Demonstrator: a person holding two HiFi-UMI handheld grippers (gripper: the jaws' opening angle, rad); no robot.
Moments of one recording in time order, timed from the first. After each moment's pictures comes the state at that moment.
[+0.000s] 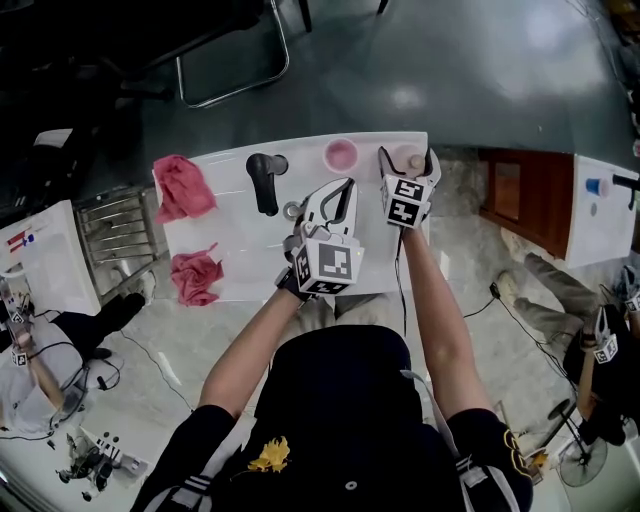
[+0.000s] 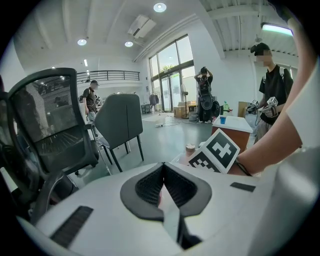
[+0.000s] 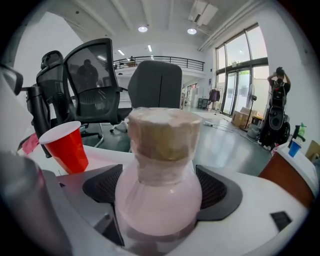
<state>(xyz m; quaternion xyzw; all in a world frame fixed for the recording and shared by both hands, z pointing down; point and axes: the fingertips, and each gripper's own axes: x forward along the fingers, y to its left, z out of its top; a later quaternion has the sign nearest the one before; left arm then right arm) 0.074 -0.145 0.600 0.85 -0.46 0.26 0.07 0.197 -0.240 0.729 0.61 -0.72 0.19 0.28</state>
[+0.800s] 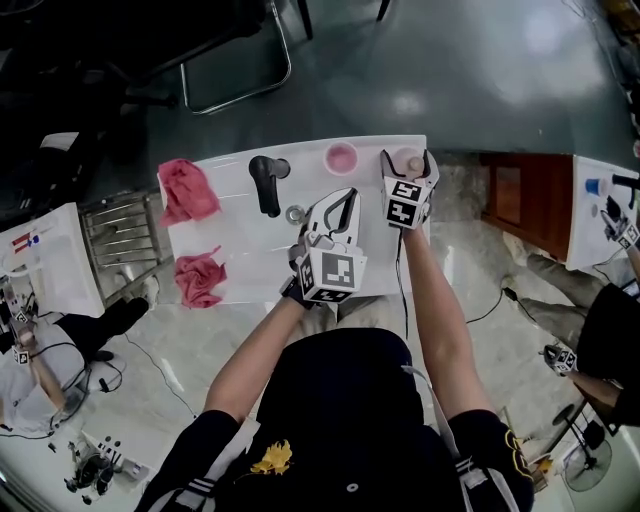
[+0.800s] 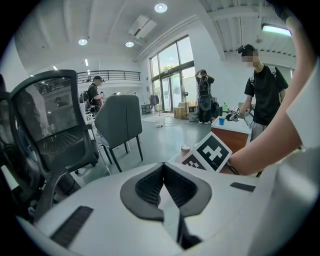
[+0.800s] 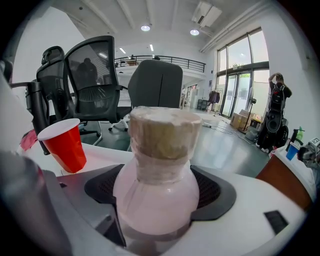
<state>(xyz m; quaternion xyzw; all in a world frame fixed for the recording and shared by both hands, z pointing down) 0.083 -0.129 0.593 0.85 -0.46 0.26 0.08 0.196 -0.239 0.724 0.61 -0.72 0.19 0.28</state>
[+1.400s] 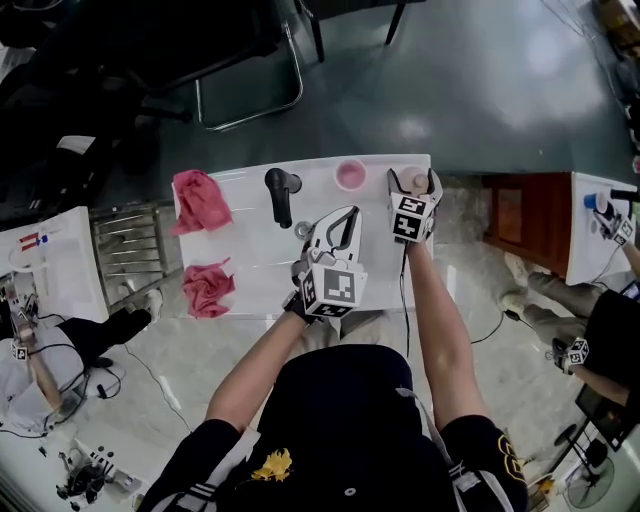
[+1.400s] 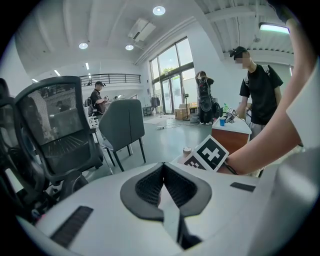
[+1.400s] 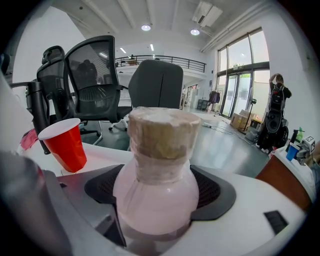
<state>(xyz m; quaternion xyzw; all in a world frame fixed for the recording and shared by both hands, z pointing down) 0.068 -0.118 0.578 0.85 -0.47 0.25 0.06 0.197 -0.237 0.722 0.61 -0.72 0.19 0.28</state>
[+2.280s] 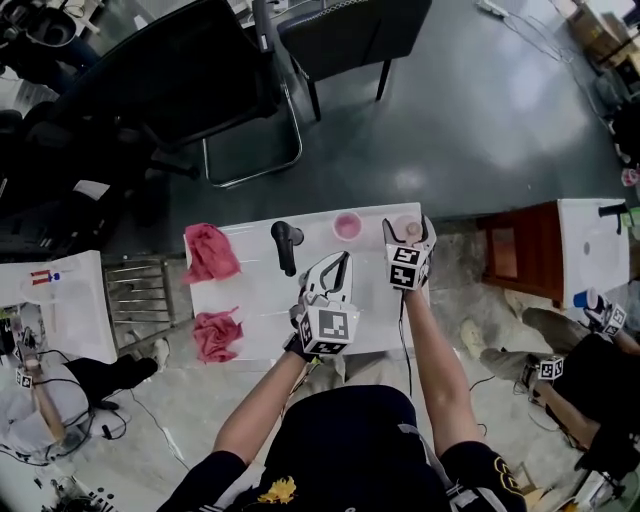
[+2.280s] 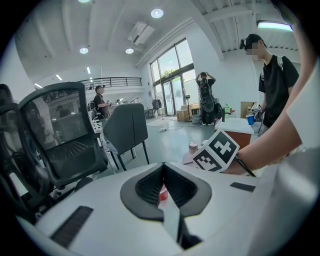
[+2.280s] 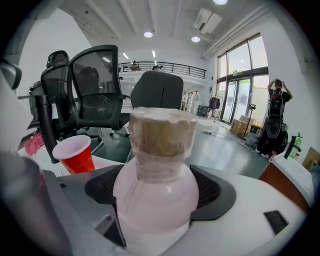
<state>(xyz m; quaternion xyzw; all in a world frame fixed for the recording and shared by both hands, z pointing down) 0.051 -0.119 0.566 0.84 -0.48 0.25 0.05 0.191 -0.228 0.685 0.61 -0.73 0.16 0.27</state>
